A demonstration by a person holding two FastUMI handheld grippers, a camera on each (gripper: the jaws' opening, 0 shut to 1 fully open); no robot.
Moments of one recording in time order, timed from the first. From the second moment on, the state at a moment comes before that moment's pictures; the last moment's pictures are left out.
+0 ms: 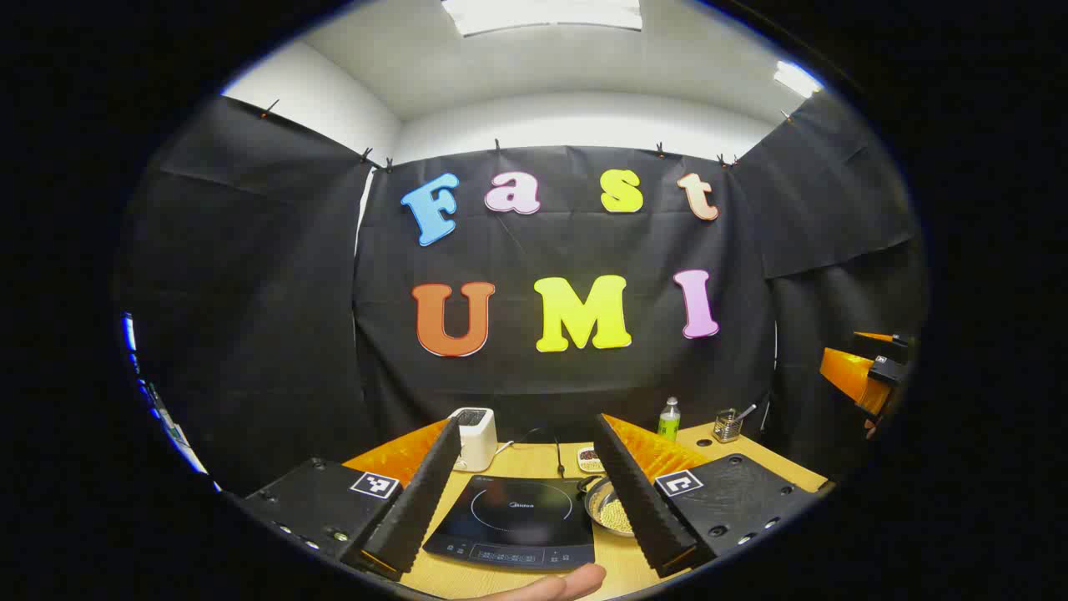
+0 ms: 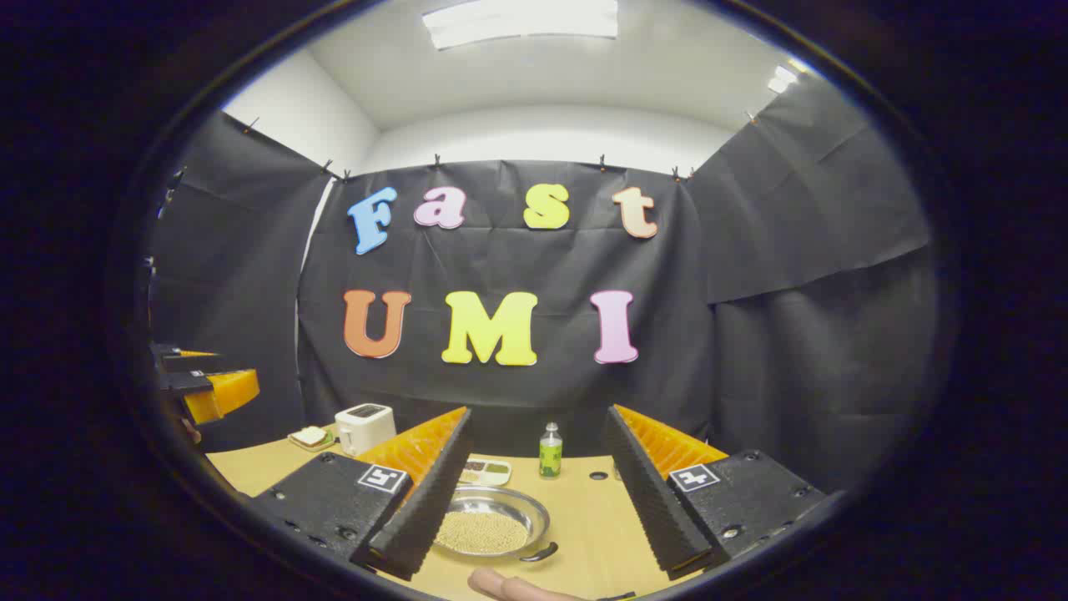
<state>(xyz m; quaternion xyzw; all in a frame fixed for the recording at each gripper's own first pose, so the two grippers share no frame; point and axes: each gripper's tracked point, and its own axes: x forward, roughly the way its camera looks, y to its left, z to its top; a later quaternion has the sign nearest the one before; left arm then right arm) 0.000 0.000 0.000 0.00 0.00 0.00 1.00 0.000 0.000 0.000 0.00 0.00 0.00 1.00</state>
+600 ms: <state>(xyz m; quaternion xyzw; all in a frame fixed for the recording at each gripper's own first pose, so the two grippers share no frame) -0.010 -0.009 0.006 0.01 0.00 -0.01 1.00 -0.023 0.016 0.014 0.03 -0.02 0.04 1.00</state>
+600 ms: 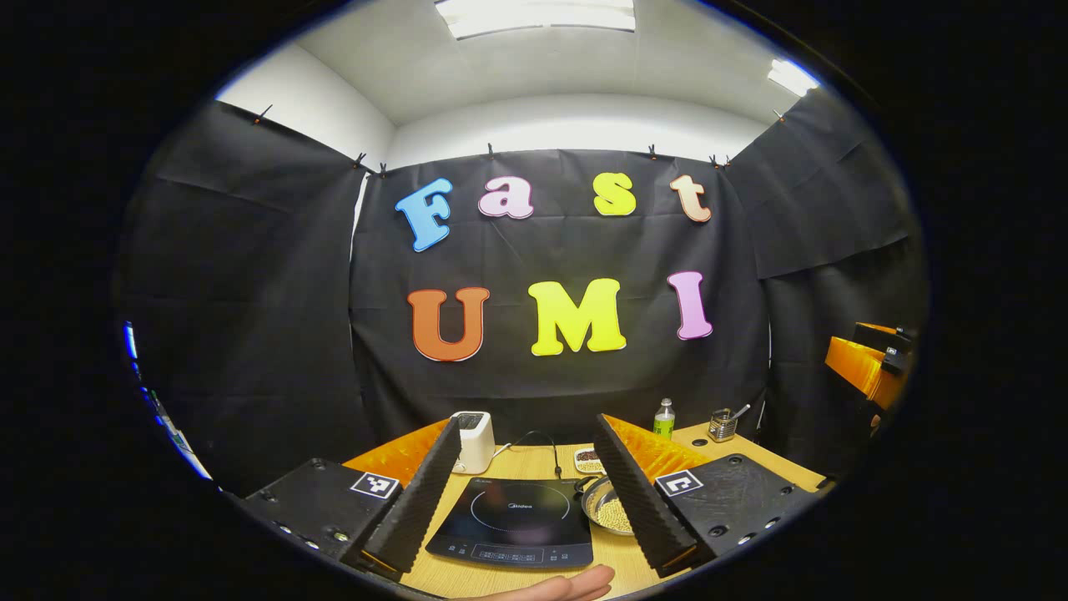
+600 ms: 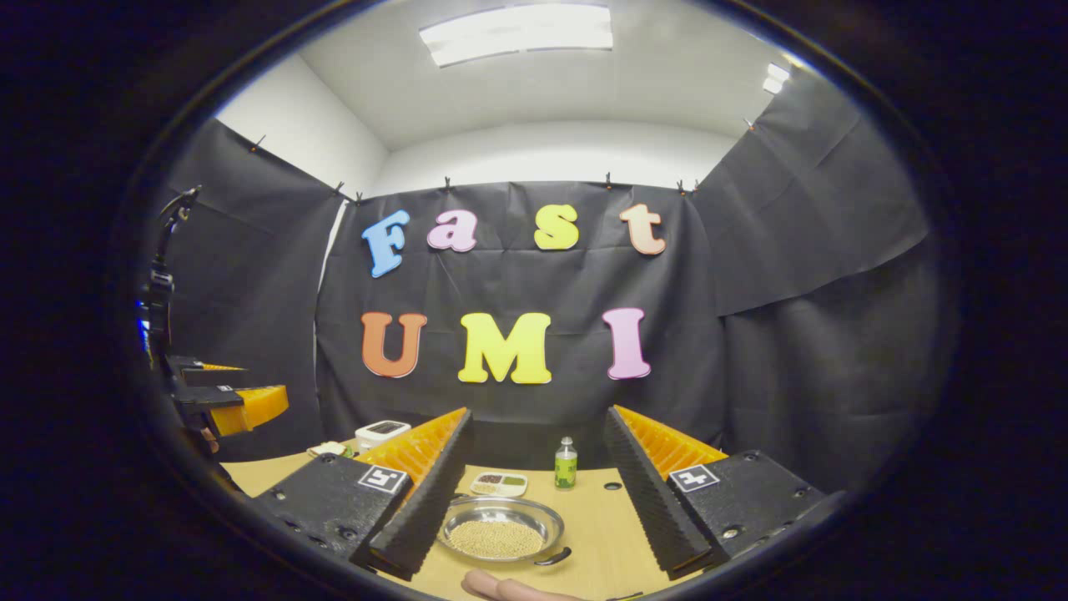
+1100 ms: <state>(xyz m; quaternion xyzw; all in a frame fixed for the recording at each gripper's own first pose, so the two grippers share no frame) -0.026 -0.019 0.006 0.01 -0.01 -0.02 1.00 -0.007 0.013 -0.015 0.05 0.01 0.04 1.00</state>
